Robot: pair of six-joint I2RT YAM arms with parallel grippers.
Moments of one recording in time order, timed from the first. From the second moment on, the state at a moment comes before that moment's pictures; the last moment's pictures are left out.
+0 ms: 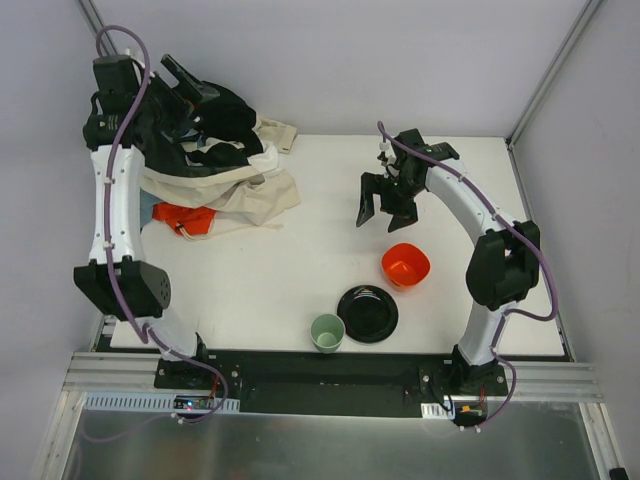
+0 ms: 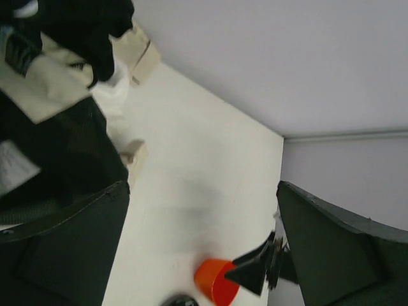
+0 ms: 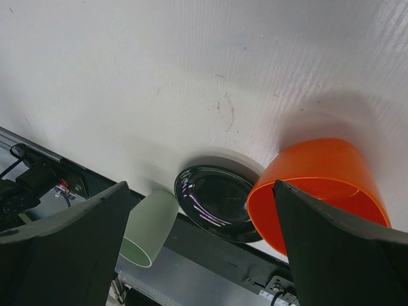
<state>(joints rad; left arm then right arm) 0.14 1.74 2.08 -0.76 0.44 -0.80 0.38 1.86 1.70 -1.11 -0.36 0.32</state>
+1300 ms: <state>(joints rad) 0.09 1.96 1.55 -0.82 0.27 -0.63 0.38 1.86 1.69 -1.10 -0.38 0.31</state>
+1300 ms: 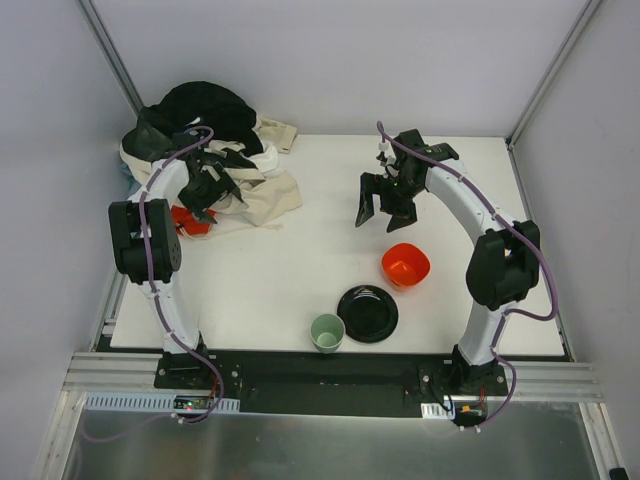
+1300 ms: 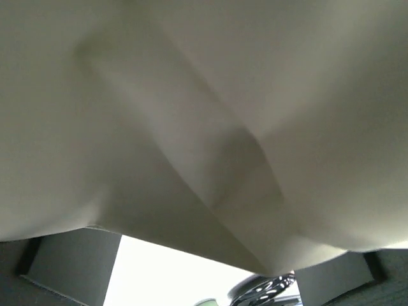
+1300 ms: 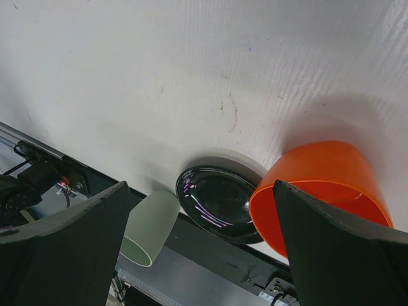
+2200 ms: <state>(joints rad) 0.07 2.17 1.87 -0.92 0.22 -0.63 0.37 1.86 1.71 -1.11 -0.38 0.31</state>
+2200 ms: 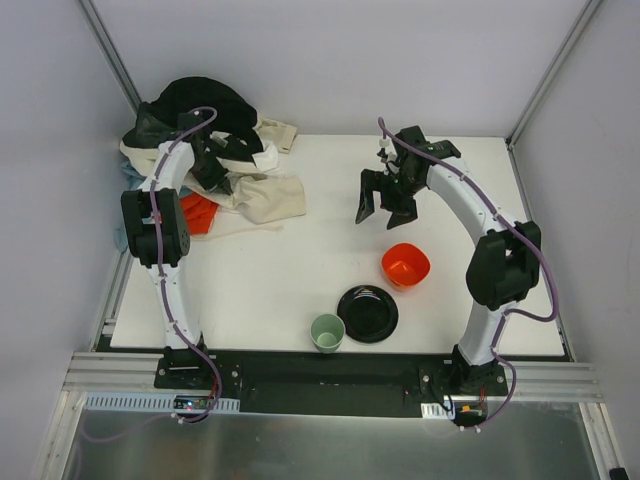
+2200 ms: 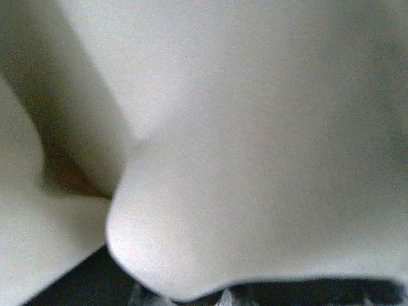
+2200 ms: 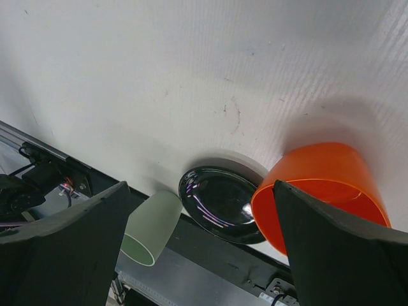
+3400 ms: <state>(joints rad) 0.26 2.30 2.27 -0.87 0.50 -0.73 0.66 2.22 2.31 -1.00 -0.56 0.55</state>
